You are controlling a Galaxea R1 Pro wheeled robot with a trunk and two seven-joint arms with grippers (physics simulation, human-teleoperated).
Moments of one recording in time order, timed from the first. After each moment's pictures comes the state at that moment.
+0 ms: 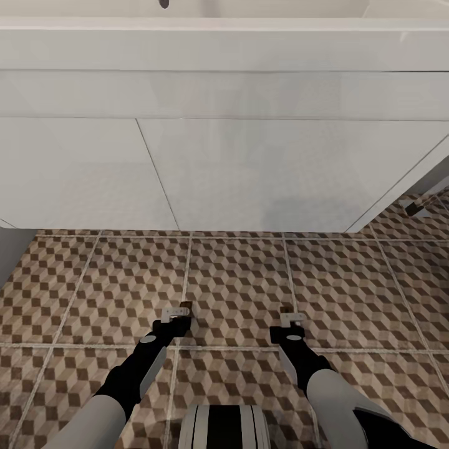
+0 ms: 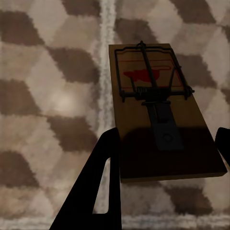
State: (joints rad) left arm -0.61 -0.05 -0.18 -0.71 0.18 0.18 0.10; right arm -0.79 0.14 -0.27 -0.30 0.35 0.08 -0.19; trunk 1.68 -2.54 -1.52
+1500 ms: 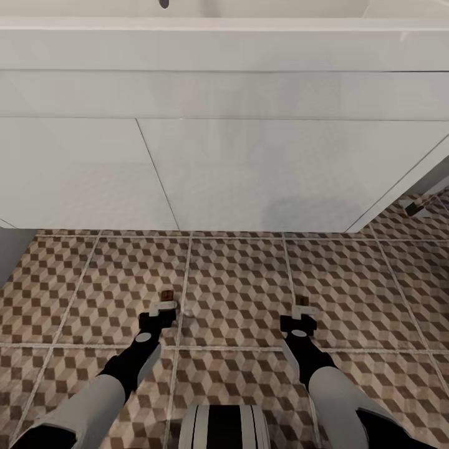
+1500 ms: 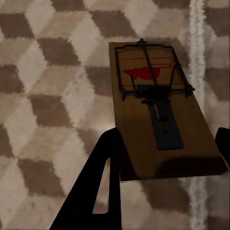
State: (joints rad) left arm -0.73 -0.02 -0.18 -0.44 0.11 -0.10 0.24; right arm -0.79 0.14 -0.32 -0.36 0.33 -0.01 -0.33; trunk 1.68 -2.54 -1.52
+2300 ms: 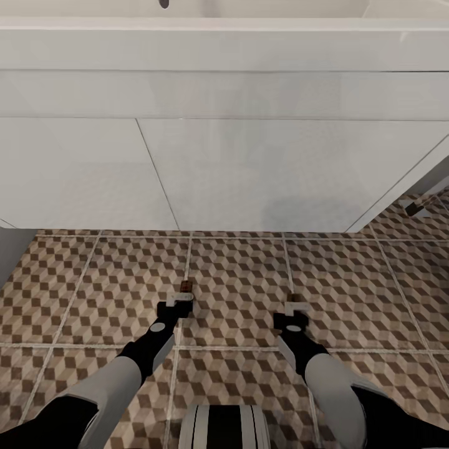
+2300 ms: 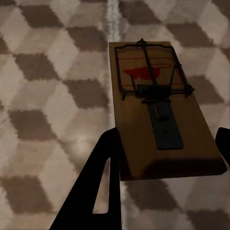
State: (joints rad) left arm -0.84 -0.10 -0.18 -0.30 0.07 -0.18 0.15; right arm -0.88 0.13 -0.31 -0.19 0.33 -0.06 -0.30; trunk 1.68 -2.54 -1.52
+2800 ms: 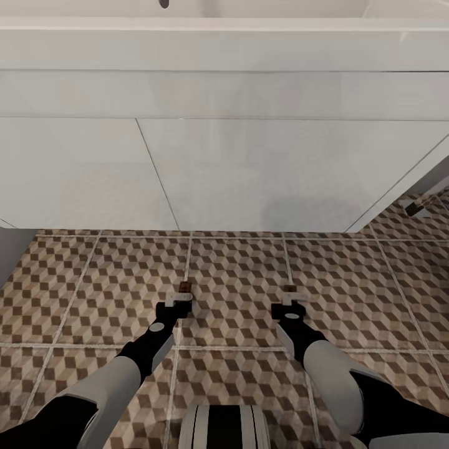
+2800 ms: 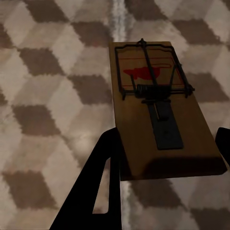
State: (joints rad) left arm -0.84 -0.09 -0.17 -0.30 0.08 -0.18 0.15; right arm -0.94 0.13 -0.31 -0.17 0.34 -0.01 -0.29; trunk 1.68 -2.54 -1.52
